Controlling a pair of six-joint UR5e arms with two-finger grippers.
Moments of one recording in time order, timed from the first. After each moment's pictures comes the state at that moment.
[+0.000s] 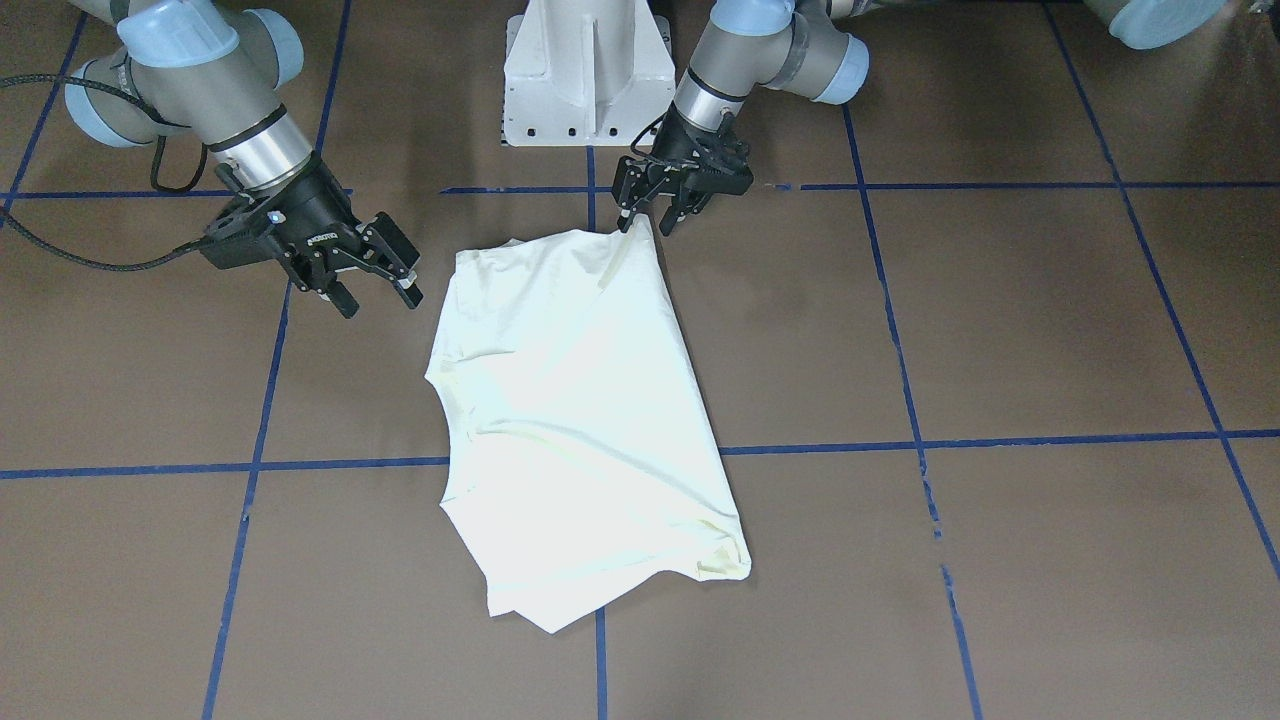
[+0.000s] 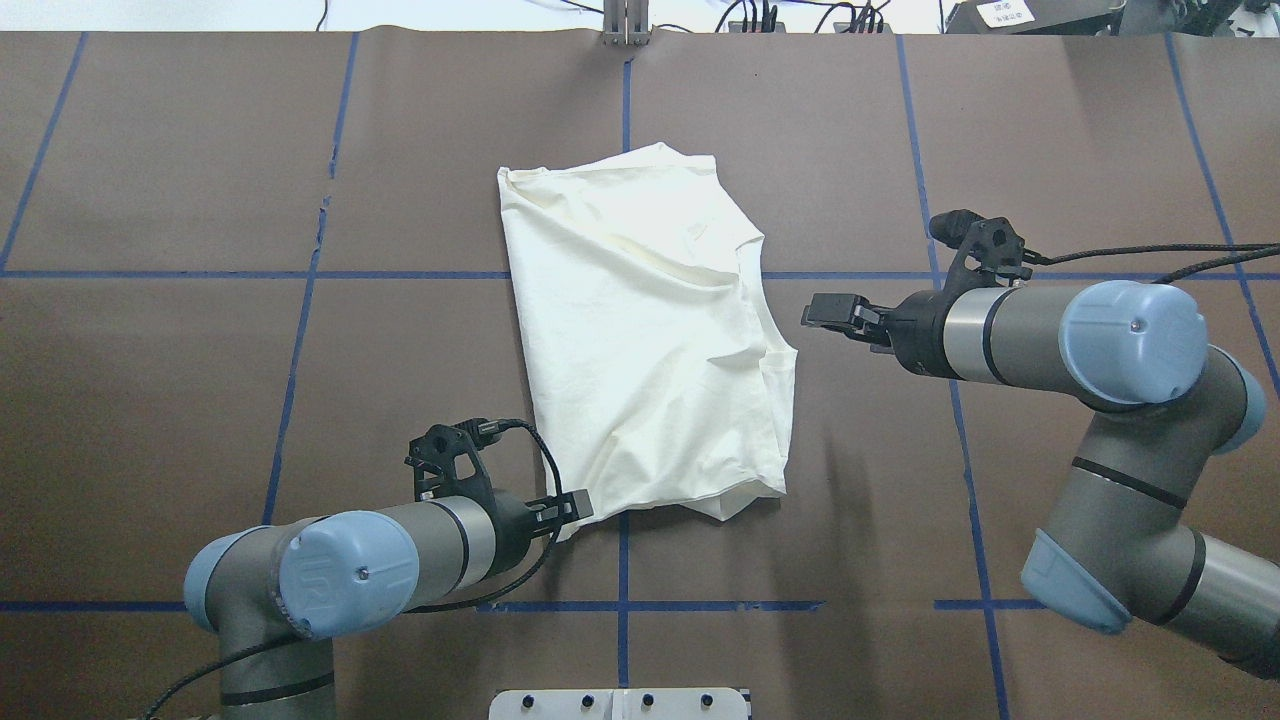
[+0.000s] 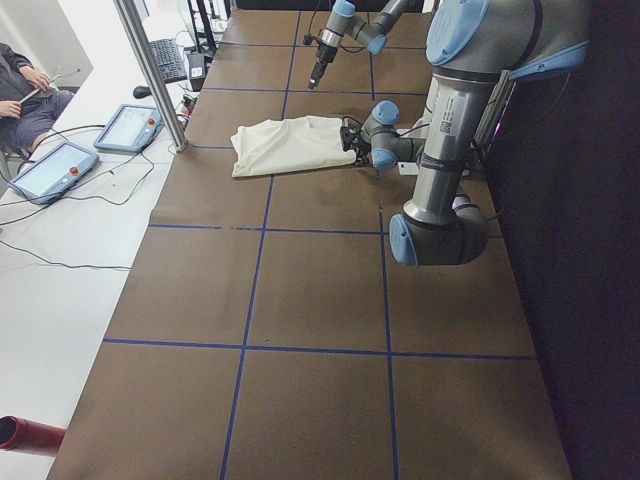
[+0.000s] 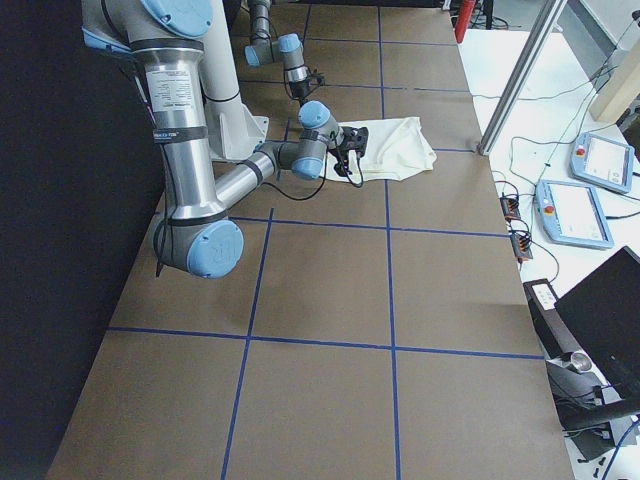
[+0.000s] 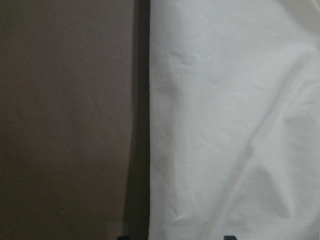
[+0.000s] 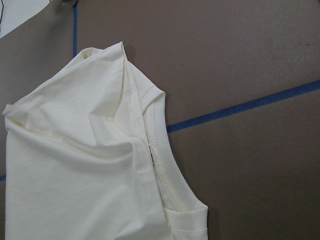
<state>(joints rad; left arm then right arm) -0.21 -1.97 -1.79 -2.14 -1.48 -1.68 0.60 -1.40 1.89 -0.87 1.71 1.50</state>
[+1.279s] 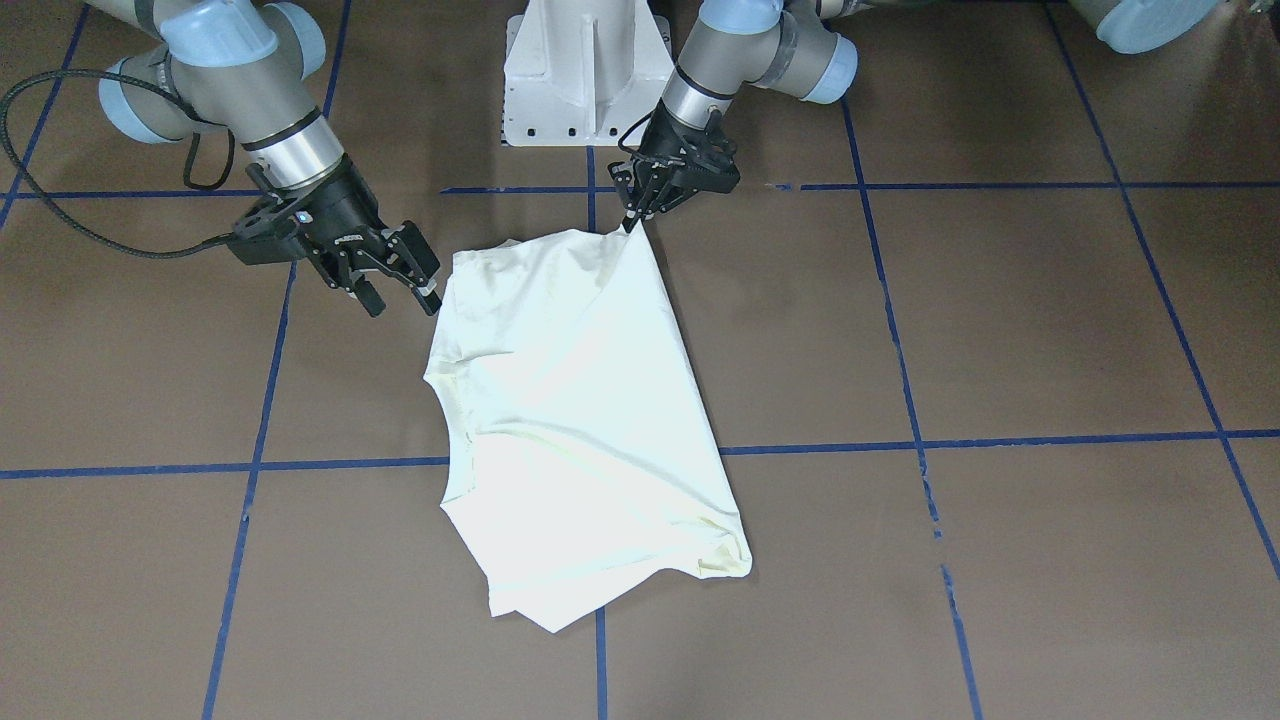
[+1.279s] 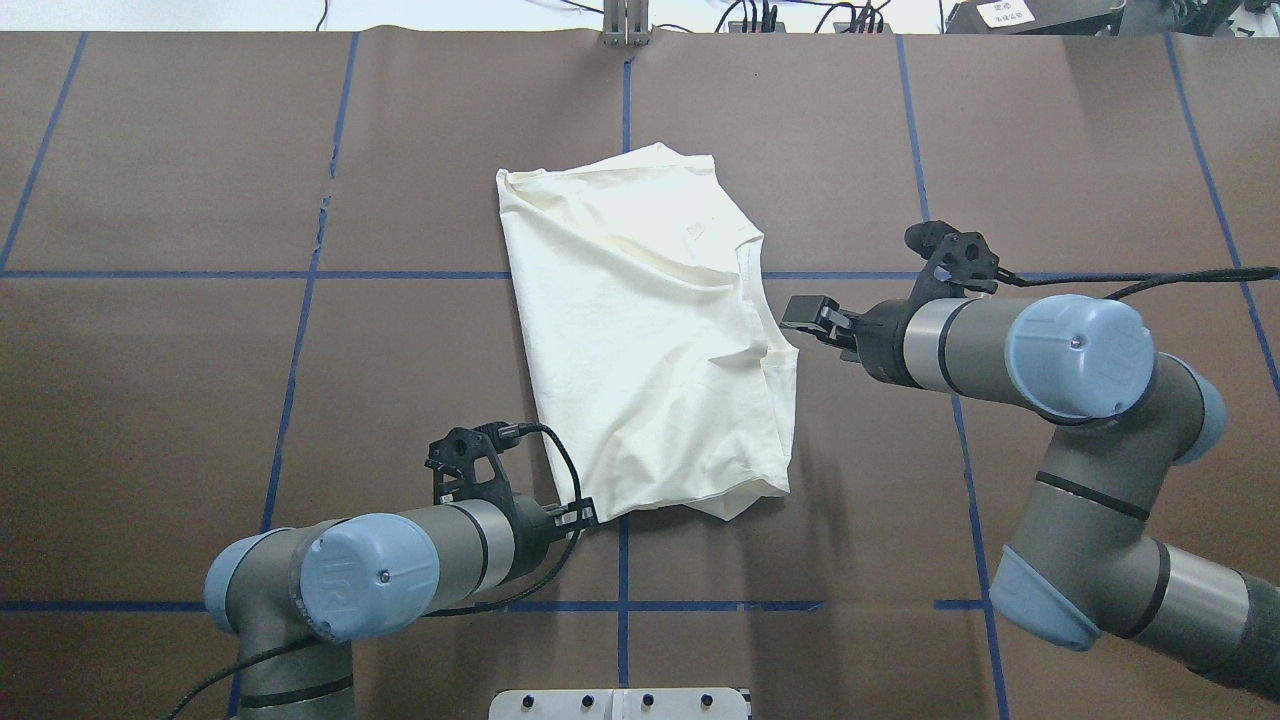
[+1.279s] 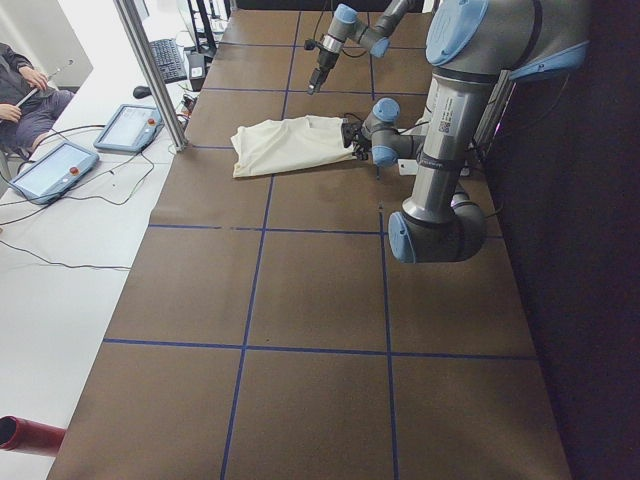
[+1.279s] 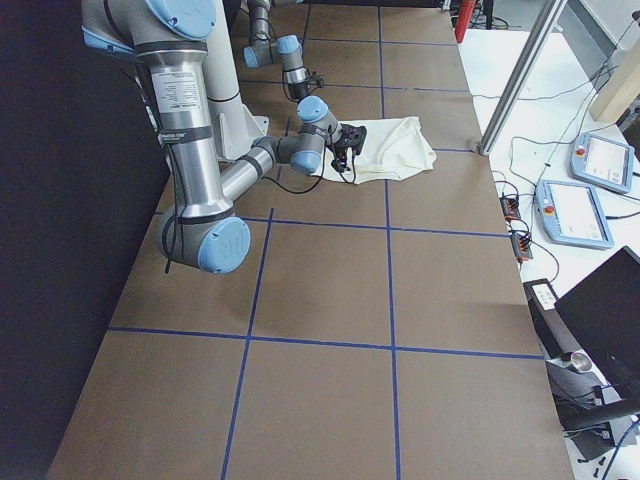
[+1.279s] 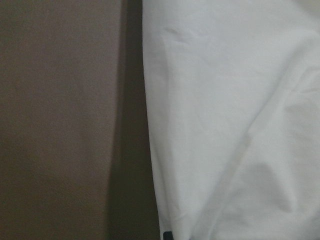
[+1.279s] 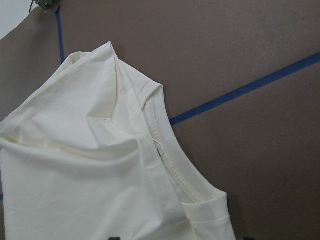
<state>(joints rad) -0.20 -2.00 -1.79 -2.14 -1.49 -1.67 0.54 -1.32 1.89 -0.99 1.62 1.66</state>
